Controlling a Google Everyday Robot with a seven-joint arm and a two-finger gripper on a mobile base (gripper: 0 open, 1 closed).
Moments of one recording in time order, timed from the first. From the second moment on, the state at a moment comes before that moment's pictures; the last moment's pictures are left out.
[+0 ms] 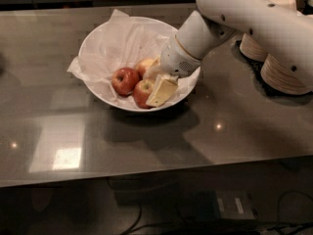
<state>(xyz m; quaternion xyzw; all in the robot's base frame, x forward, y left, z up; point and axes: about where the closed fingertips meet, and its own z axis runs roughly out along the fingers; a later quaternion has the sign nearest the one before) 0.554 -0.006 0.860 -0.71 0.64 0.18 0.23</state>
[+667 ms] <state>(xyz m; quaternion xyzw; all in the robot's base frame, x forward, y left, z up) 0.559 -0.022 0.873 -0.69 0.64 0.21 0.26</state>
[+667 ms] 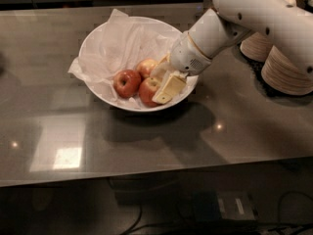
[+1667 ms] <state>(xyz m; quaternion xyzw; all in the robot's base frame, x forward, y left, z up) 0.577 -0.068 0.944 -0.64 0.63 0.23 0.37</state>
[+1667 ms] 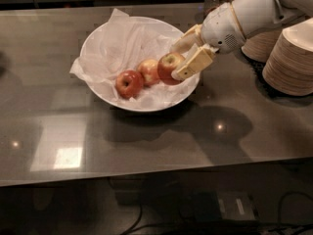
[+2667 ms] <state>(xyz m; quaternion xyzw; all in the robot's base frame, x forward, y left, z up) 0.588 -0.075 0.986 -0.65 0.62 0.20 0.40</state>
